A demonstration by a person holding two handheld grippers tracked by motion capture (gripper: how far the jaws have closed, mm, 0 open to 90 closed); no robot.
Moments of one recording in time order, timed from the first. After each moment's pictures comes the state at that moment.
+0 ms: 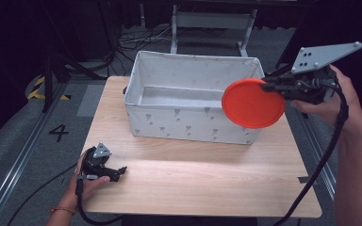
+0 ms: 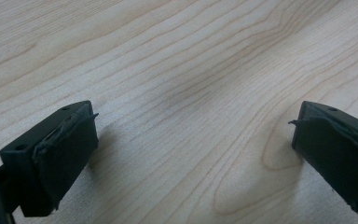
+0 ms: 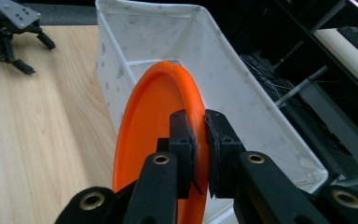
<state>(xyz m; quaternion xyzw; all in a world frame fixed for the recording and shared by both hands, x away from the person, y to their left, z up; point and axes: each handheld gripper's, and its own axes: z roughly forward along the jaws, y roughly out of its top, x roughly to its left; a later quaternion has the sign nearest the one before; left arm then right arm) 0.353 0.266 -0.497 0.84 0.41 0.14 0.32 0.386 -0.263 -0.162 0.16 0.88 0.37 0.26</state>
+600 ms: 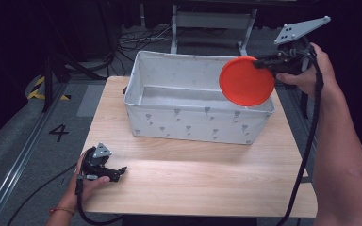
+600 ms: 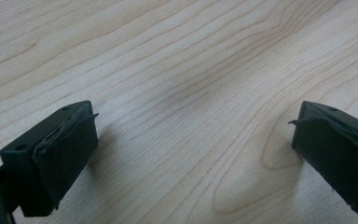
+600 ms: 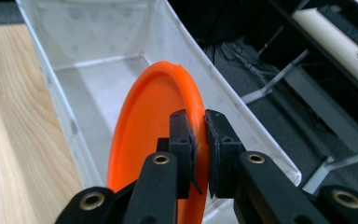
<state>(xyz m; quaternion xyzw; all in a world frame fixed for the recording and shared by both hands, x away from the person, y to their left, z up) 0.352 0.265 -0.497 0.84 0.41 0.14 0.32 0.469 -0.260 -0.174 0.20 0.87 0.35 0.27</state>
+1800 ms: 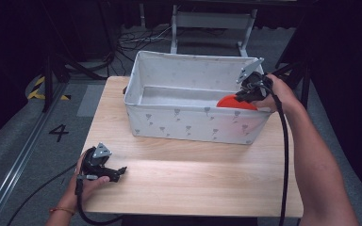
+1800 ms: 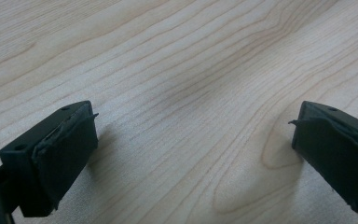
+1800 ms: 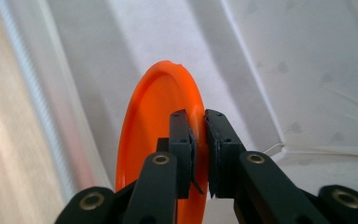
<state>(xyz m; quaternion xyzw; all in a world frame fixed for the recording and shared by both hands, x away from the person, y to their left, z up) 0.353 0.266 -0.497 0.84 0.41 0.14 0.32 0.516 -0.234 -0.302 0.18 0.95 0.20 0.17</state>
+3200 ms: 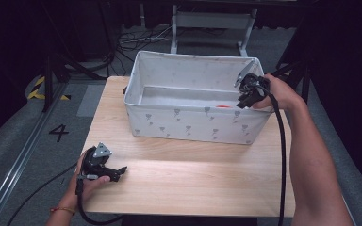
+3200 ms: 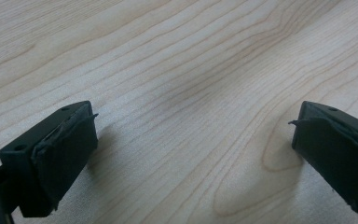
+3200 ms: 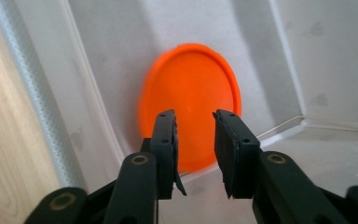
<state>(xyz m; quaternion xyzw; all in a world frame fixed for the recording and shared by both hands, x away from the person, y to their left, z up) 0.353 0.265 -0.497 0.84 0.41 0.14 0.32 0.525 -0.232 -0.307 0.18 0.97 0.14 0.13</state>
